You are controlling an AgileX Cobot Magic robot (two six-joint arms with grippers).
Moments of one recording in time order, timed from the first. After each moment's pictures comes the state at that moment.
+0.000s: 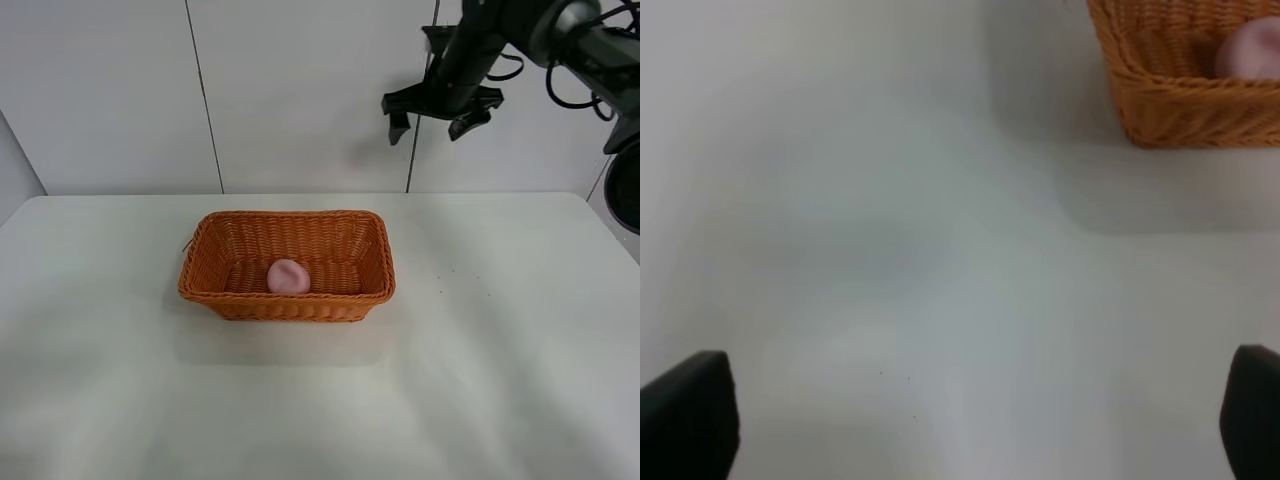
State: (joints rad) left arm -0.02 -0.01 -0.49 0.01 1.05 0.02; right arm 0.24 2.29 -2.36 -0.01 1.22 0.05
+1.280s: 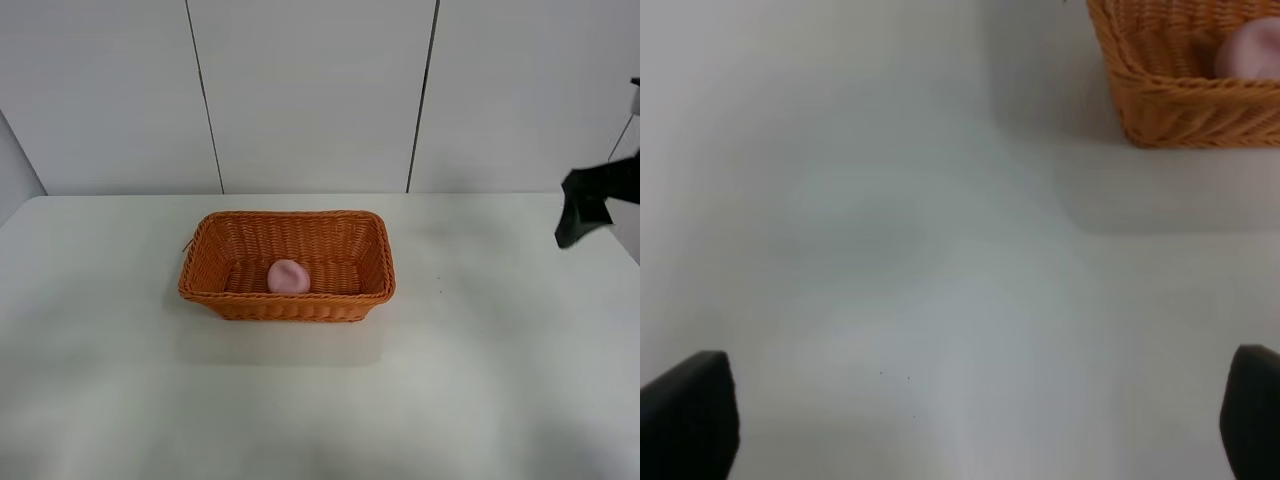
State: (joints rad) left arm -0.02 -0.01 -0.49 0.01 1.05 0.02; right arm 0.03 1.38 -1.21 0.00 1.21 0.04
